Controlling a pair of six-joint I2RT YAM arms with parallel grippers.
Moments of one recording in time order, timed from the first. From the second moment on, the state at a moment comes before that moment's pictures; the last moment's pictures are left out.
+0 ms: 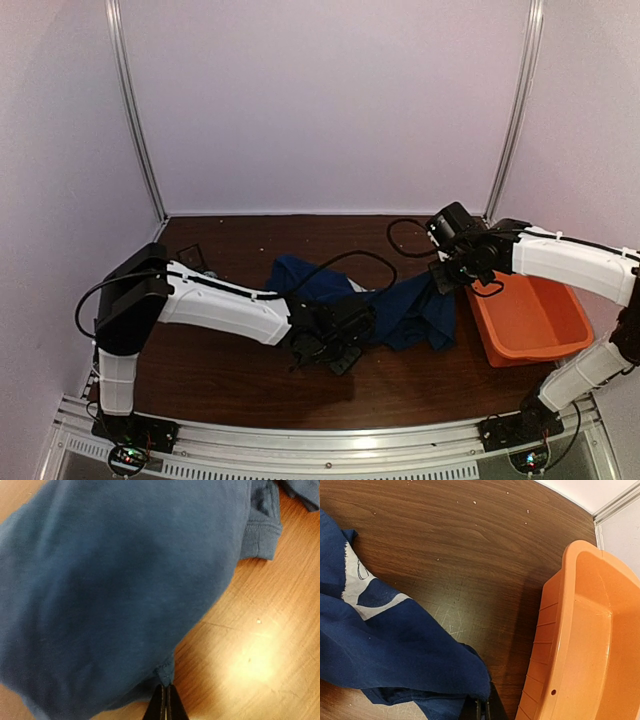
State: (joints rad) left arm -1.22 2.08 1.40 -0.39 -0.28 -0.33; right arm 0.64 1.41 1.09 -0.72 0.45 0.24
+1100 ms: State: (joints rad) left arm -0.99 1.43 1.10 -0.78 -0.73 -0.45; right arm 0.80 1.73 1.28 -0.71 0.51 0.19
